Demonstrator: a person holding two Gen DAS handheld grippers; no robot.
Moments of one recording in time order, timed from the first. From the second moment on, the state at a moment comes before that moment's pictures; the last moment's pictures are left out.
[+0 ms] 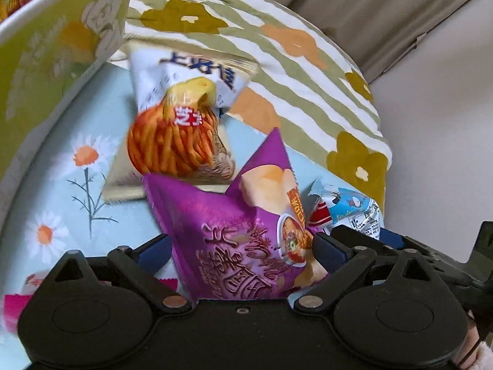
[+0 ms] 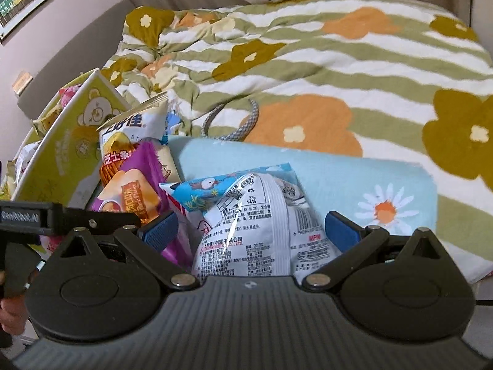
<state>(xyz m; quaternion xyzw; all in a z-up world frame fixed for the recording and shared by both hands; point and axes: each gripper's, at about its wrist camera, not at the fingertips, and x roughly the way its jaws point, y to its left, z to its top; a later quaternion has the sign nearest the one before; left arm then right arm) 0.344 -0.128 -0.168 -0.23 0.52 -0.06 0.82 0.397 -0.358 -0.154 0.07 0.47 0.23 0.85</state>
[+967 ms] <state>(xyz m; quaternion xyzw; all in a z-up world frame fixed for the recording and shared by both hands) 0.301 -0.124 -0.131 -0.23 0.49 -0.09 0.84 0.373 -0.375 -0.164 0.11 0.48 0.20 0.85</state>
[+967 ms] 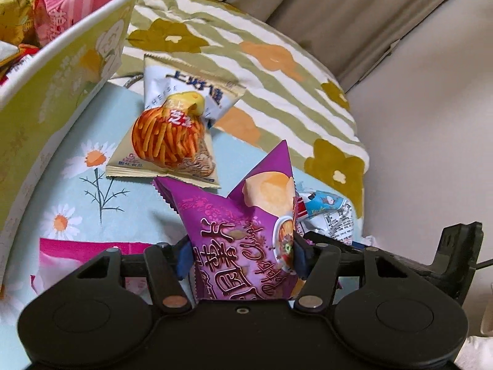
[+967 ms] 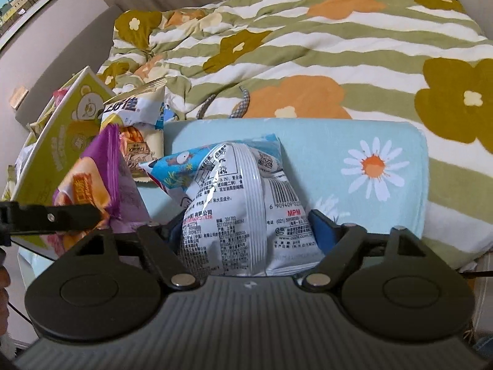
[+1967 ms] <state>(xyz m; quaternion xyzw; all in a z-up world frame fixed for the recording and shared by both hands) 0.245 0.003 0.011 -0.20 0.31 -0.07 0.93 0.315 -0.249 -0.002 0.08 0.33 0.24 0.91</state>
